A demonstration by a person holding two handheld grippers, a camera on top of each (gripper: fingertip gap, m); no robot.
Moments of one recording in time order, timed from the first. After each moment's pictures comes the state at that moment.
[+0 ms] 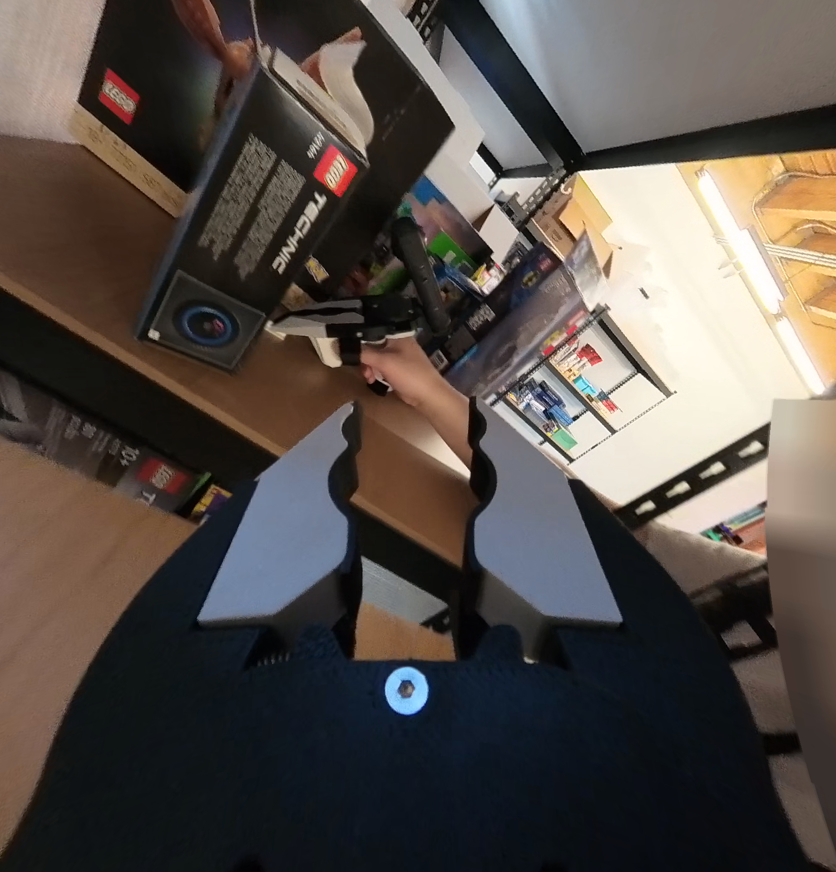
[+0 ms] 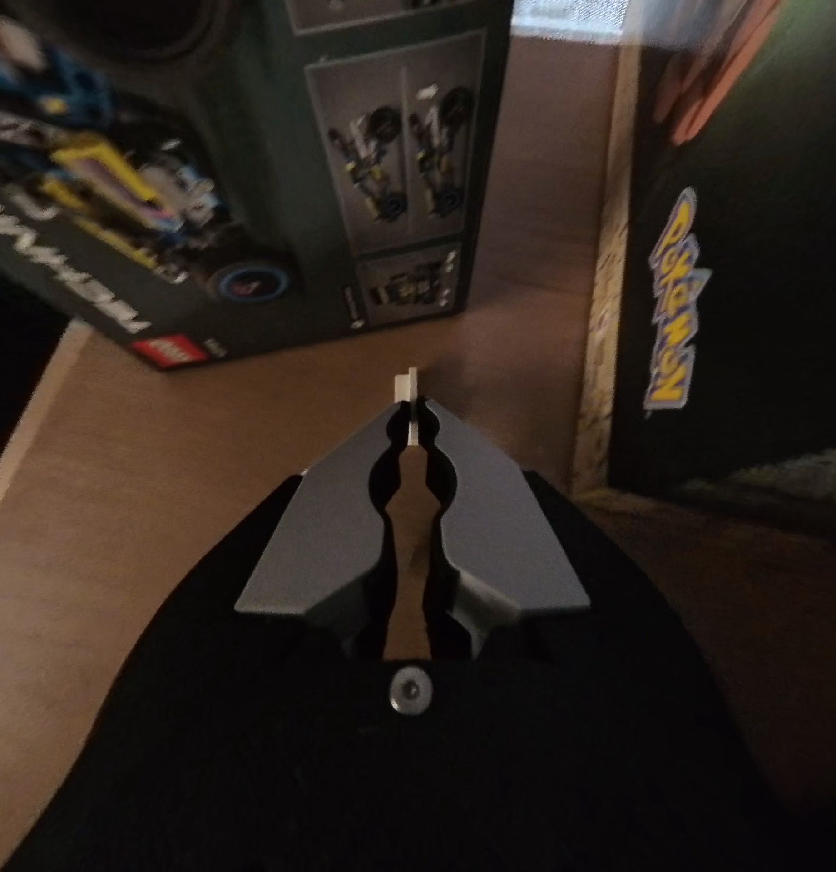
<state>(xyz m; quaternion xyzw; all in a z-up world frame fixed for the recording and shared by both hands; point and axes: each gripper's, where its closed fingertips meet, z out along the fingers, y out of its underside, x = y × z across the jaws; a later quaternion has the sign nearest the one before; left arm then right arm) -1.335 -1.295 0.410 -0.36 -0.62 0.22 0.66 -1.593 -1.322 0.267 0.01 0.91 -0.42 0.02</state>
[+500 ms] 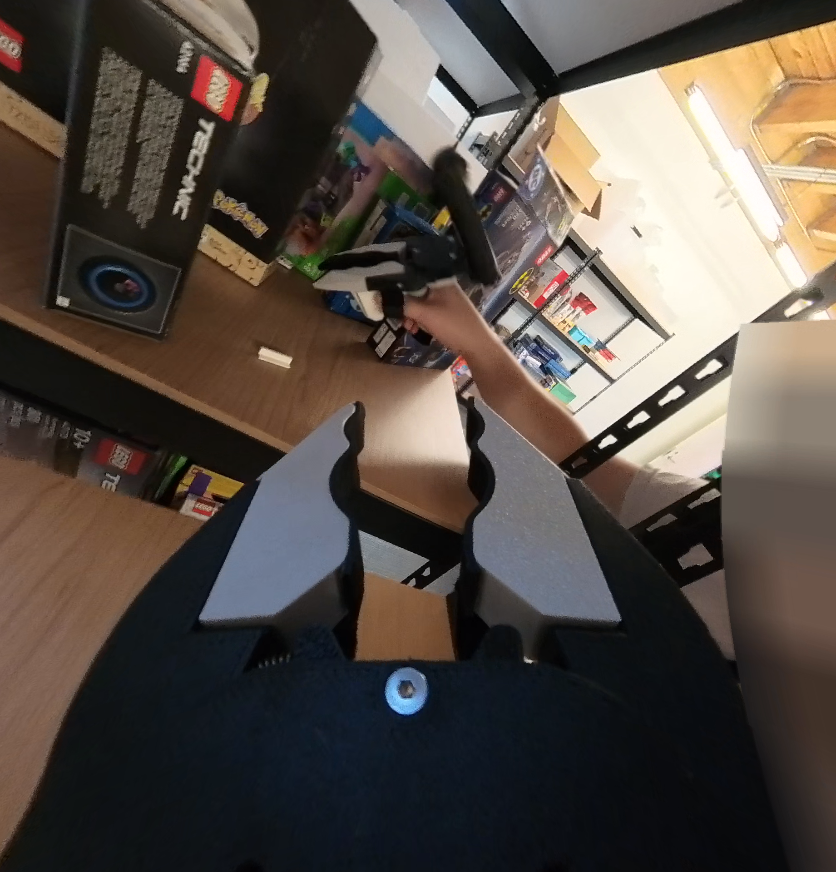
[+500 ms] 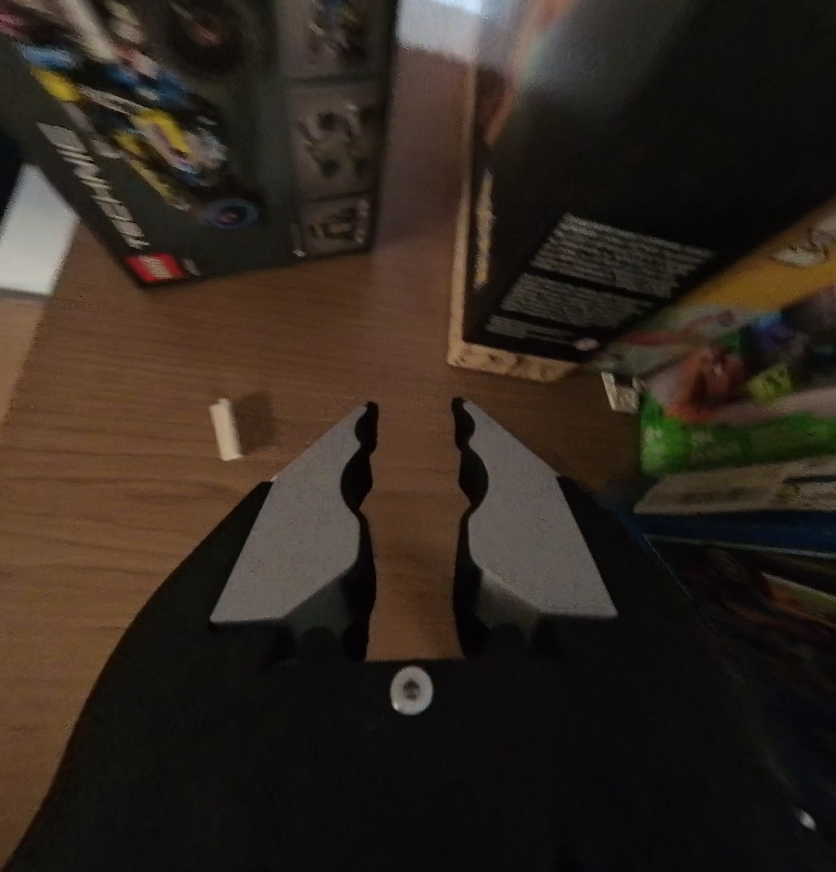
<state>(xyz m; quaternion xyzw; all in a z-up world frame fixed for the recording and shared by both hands) -1.312 -1.243 0.414 -0.42 -0.60 0.21 0.65 -1.619 -1.239 0.328 0.03 0.92 -0.38 -0.11</state>
